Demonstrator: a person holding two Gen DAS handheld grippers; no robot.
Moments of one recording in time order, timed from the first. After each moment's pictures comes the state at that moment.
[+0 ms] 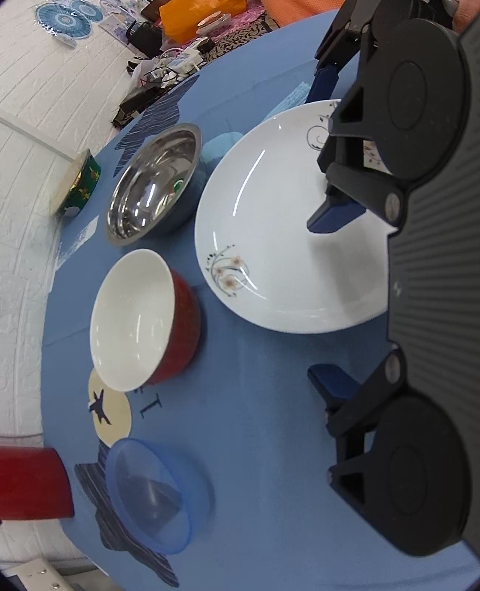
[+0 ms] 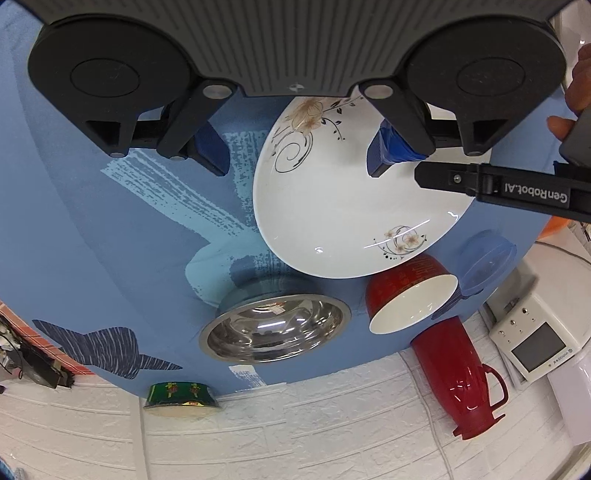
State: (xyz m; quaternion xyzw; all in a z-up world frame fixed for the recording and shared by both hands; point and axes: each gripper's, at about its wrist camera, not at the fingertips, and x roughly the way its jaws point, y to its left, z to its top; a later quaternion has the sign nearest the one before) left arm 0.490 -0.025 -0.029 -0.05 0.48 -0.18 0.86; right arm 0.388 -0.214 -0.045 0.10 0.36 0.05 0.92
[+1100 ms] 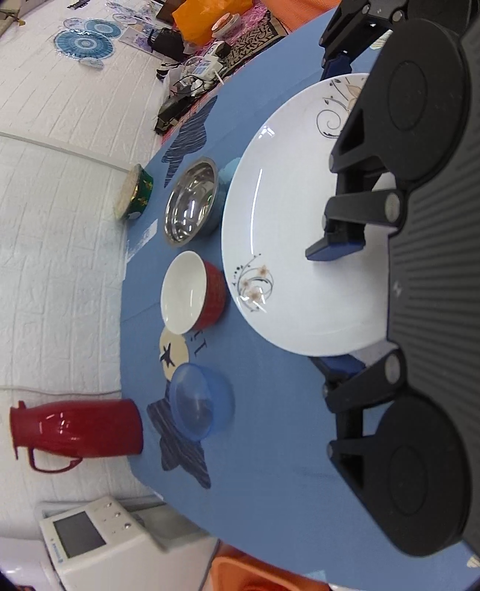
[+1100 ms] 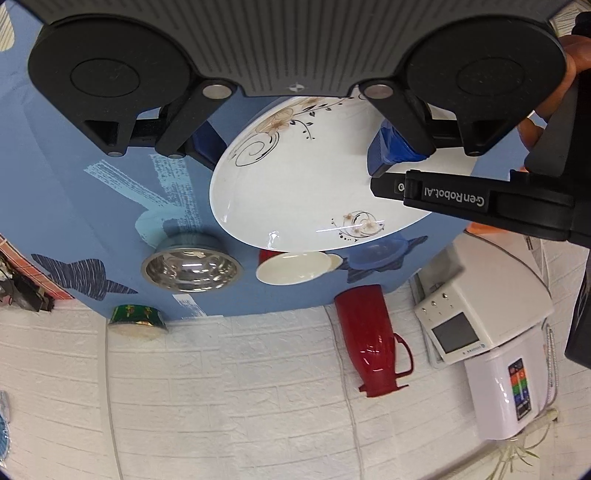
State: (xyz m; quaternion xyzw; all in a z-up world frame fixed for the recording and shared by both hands) left arm 0.356 0.026 0.041 -0.02 0.37 -0.14 0.92; right arm 0.283 -0.136 0.016 0.07 0.26 0.10 0.96
